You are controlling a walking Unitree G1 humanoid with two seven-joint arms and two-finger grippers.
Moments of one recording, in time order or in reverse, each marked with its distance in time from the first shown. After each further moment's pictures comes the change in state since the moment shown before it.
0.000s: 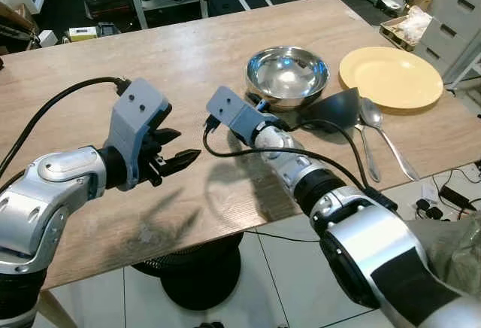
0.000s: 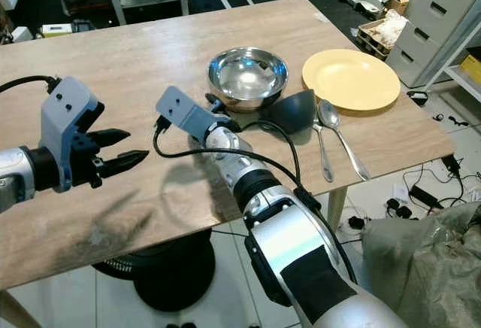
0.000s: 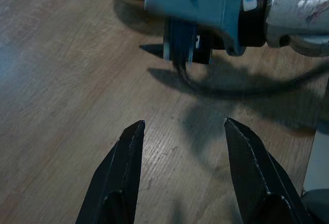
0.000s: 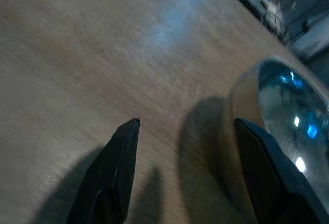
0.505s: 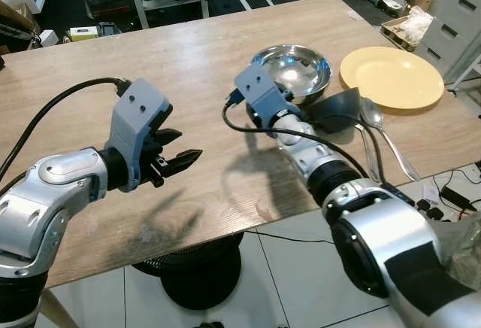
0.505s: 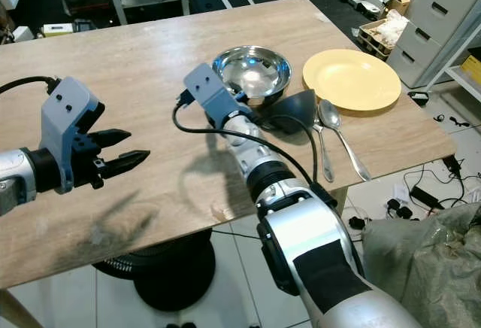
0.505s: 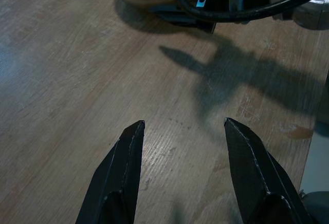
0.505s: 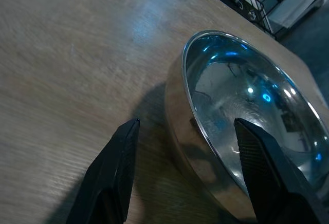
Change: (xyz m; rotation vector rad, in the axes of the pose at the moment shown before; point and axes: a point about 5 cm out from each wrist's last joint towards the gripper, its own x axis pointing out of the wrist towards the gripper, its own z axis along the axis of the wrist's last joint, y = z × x) left arm -0.001 -0.003 0.000 0.001 -0.006 0.001; right arm -0.001 -0.033 -0.008 0.027 0.026 -0.105
